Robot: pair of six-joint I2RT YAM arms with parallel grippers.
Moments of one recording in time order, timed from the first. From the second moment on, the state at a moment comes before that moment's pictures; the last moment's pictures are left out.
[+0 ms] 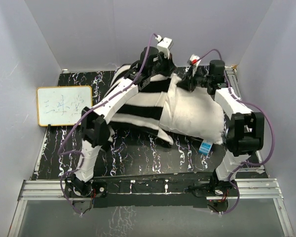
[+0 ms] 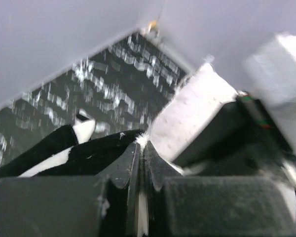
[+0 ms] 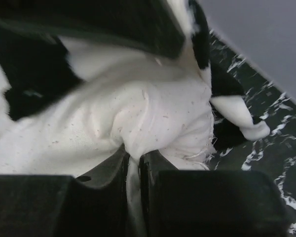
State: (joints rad) left arm -0.68 2.11 2.11 -0.24 0.17 -0.18; right arm 0.06 1.78 1.36 -0.08 -1.02 -0.39
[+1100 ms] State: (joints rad) left arm -0.87 1.92 0.99 1.06 0.35 -0.86; right arm 0.07 1.67 0.67 1.07 -0.95 0.12
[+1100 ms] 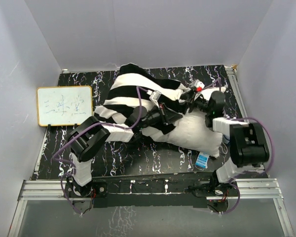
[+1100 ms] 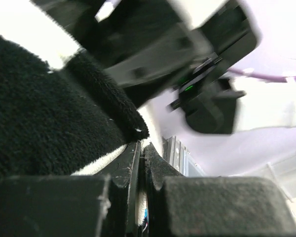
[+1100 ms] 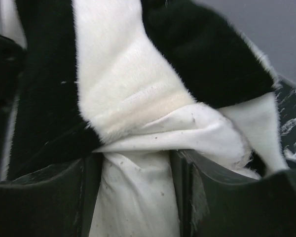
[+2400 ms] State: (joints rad) left arm -0.76 2.05 1.52 0.61 0.58 -0.93; right arm 0.04 1.61 1.13 0.41 -0.79 0.16
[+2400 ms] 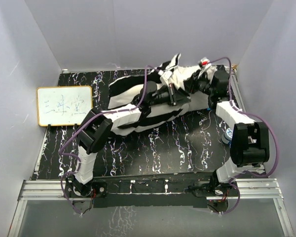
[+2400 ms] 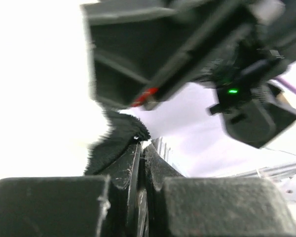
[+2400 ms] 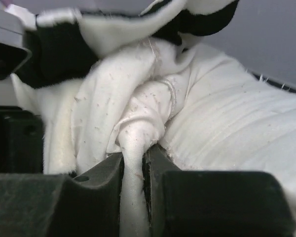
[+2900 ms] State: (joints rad) left arm -0.62 2.04 1.44 0.58 0.58 -0.86; right arm -0.11 1.54 1.43 -0.14 -0.95 -0.41
